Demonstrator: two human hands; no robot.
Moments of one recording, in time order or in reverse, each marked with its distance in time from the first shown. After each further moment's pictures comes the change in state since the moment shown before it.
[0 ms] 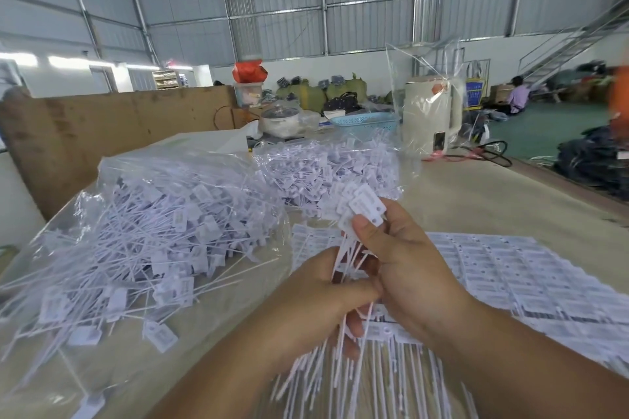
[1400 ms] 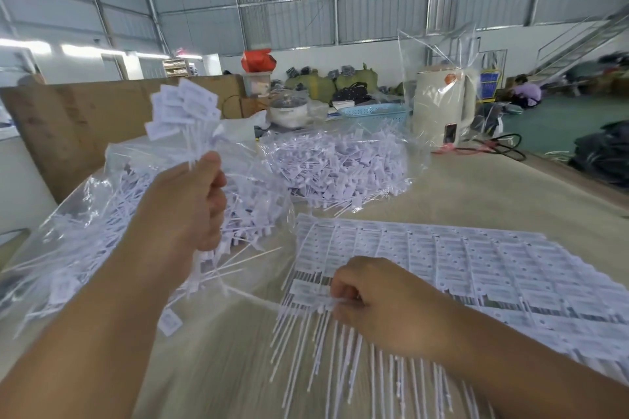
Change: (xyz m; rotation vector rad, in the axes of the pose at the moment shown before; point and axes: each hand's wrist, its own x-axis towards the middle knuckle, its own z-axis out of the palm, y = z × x) left_hand -0.016 0.044 -0.101 -0.142 0.729 0.093; right_hand -0.011 0.012 -0.013 -1.341 -0.503 -0.114
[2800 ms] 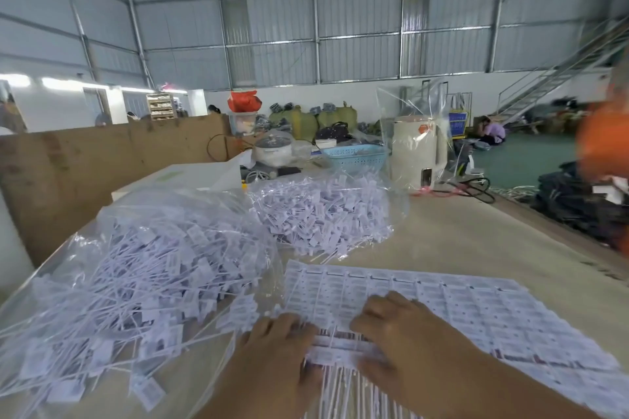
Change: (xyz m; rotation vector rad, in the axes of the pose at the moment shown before) left_hand -0.029 -0.100 0.048 1.403 -0.554 0.467; right_hand -0.015 0.016 -0.030 -0.463 -0.024 -0.055
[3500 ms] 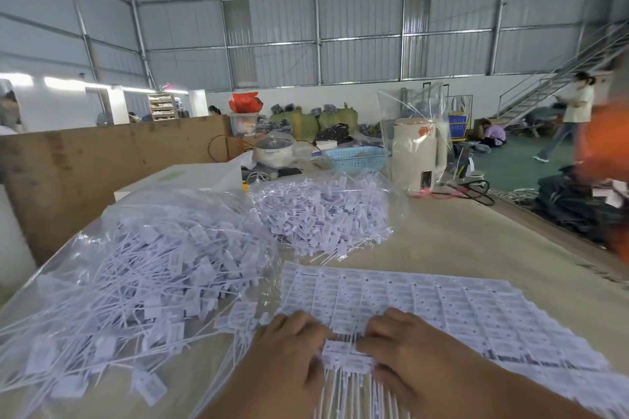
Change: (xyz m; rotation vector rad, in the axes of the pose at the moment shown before) left_hand 0.000 0.008 0.002 -0.187 0.142 0.153; right_hand -0.013 0.016 0.015 -0.016 0.021 -0.175
